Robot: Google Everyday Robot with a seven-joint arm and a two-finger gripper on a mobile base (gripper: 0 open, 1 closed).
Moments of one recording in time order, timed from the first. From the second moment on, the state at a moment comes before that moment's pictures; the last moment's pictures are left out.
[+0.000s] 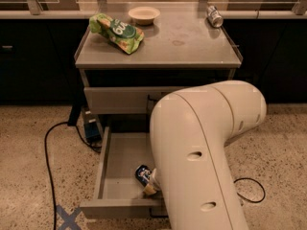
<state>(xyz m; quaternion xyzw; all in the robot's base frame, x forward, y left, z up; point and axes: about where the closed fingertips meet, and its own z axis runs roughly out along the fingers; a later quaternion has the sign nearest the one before) 0.528 0.004 0.356 -0.46 0.87 0.11 0.17</state>
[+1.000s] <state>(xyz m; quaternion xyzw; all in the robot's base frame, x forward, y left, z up) 0.547 -0.008 0.463 -0.41 0.85 0.14 0.28</state>
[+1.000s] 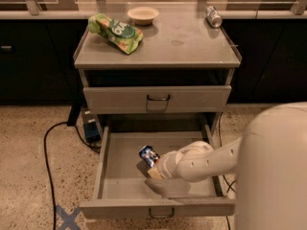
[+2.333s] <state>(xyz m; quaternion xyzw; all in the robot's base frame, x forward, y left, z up) 0.581 0.032 0.601 -0.42 0.79 0.16 0.41</state>
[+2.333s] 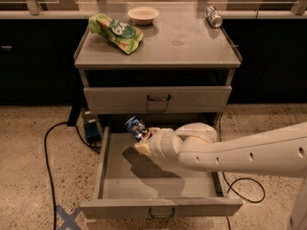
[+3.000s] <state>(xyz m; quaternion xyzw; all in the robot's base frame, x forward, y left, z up) 0.598 0.053 0.727 -0.41 0.74 0.18 0.49</state>
